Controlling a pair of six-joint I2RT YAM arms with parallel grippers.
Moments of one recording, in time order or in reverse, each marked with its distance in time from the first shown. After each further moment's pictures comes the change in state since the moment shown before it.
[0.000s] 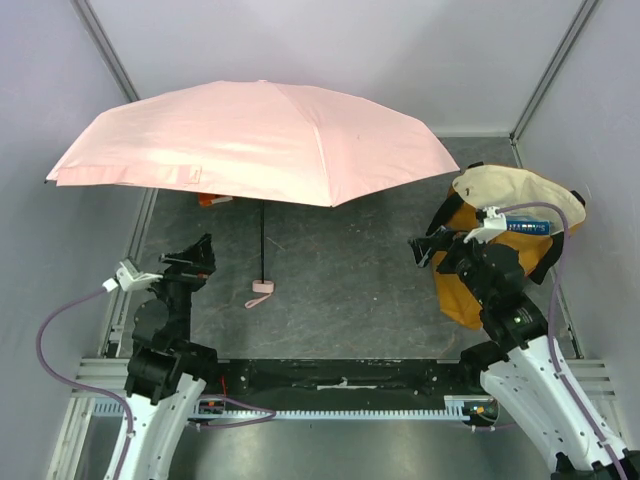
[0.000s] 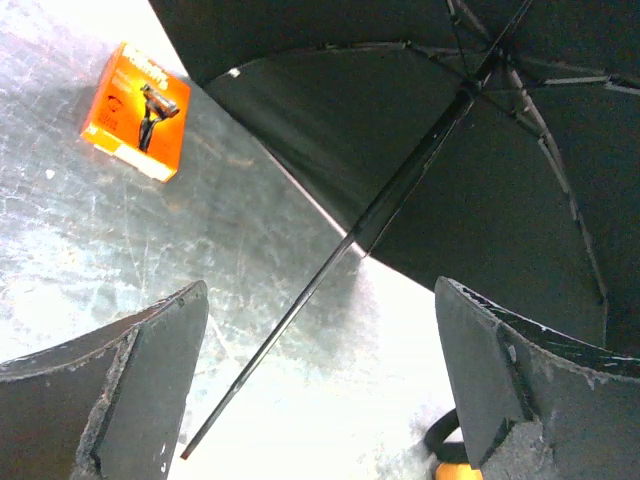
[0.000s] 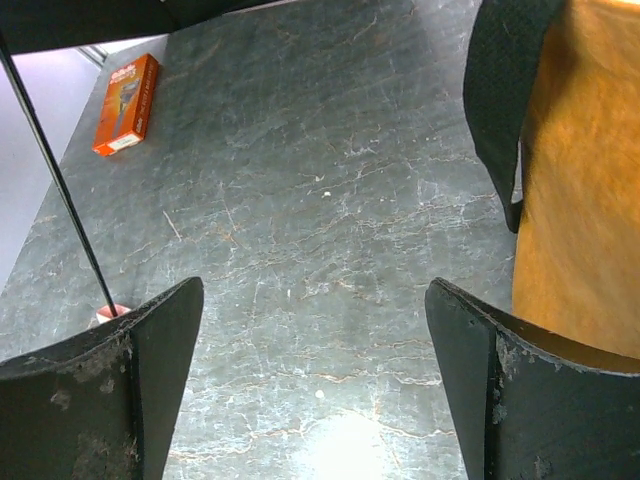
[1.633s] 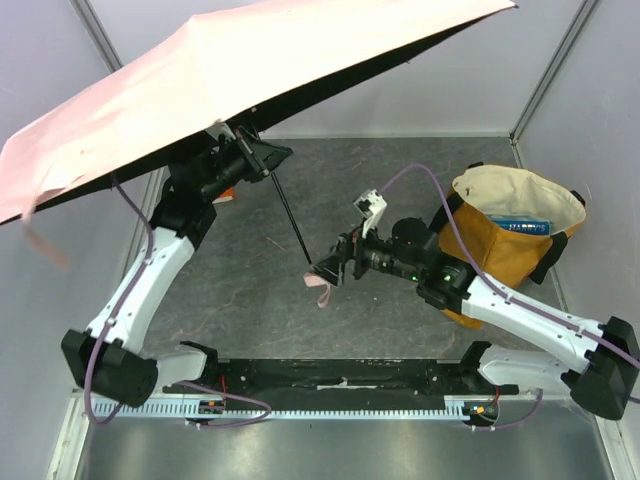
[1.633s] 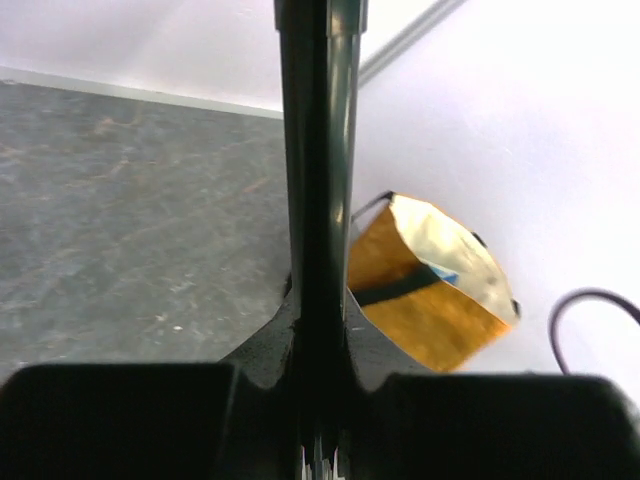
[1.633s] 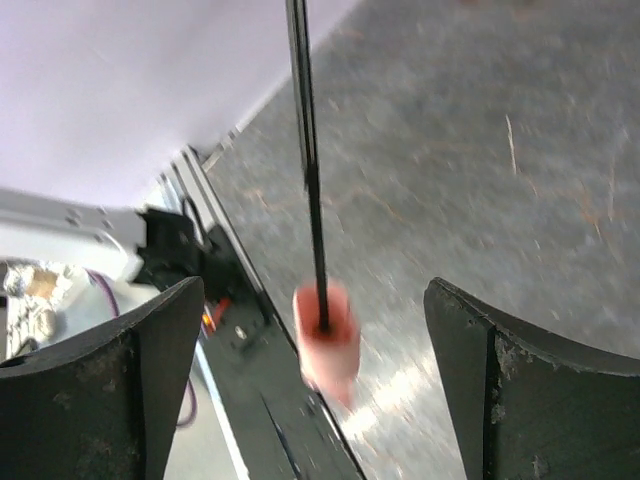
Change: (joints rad) left arm -0.032 1.248 0.871 0.183 0.767 0.106; right arm 0.520 0.563 0.269 0.267 -0.250 0.027
